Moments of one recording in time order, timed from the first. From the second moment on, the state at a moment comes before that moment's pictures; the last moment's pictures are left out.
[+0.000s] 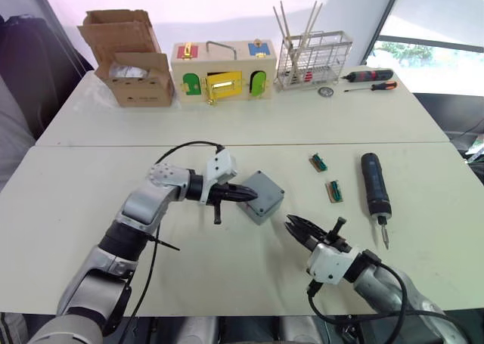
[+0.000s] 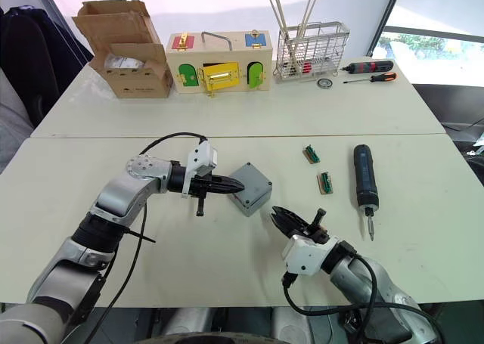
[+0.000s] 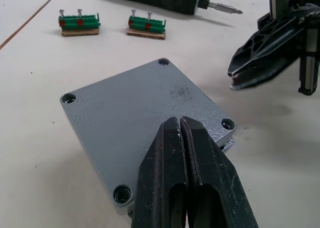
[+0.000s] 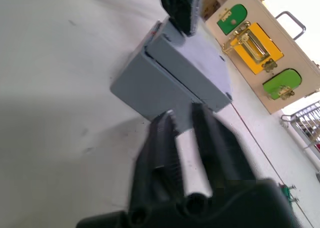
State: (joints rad) left arm -0.58 0.45 -0.29 0.05 -0.29 0.43 -1.17; right arm 0.23 -0.66 0.14 -0.31 -0.59 -0.45 0.21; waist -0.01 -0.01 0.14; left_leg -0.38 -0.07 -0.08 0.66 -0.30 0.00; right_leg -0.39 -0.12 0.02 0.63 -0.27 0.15
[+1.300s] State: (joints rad) left arm -0.77 0.40 -0.19 0.48 -0.29 0.41 -1.26; right arm 0.11 -0.49 -0.02 -0.75 0.53 0.80 0.37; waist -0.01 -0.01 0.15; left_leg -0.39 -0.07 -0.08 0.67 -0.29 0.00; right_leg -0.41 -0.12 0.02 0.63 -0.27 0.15
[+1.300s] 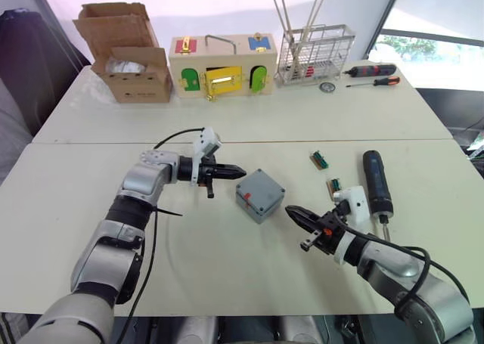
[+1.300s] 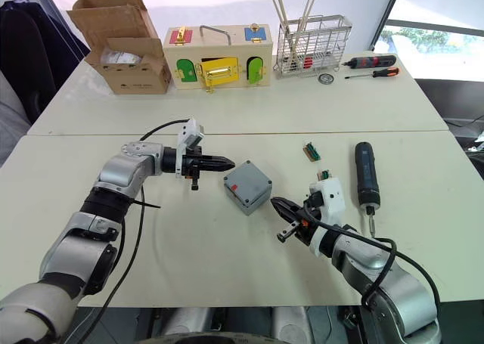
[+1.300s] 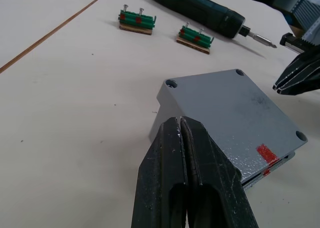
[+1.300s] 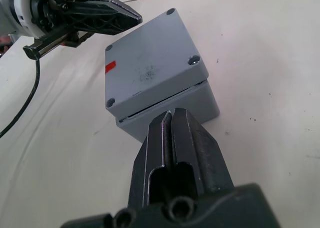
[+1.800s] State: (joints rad) left arm -0.74 0.38 -0.20 0.47 -0.27 0.41 -1.23; right arm 0.07 -0.49 -0.01 -0.75 0.54 0.81 0.37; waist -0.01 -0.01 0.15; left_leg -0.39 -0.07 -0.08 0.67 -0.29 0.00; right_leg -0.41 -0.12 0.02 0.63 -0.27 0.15
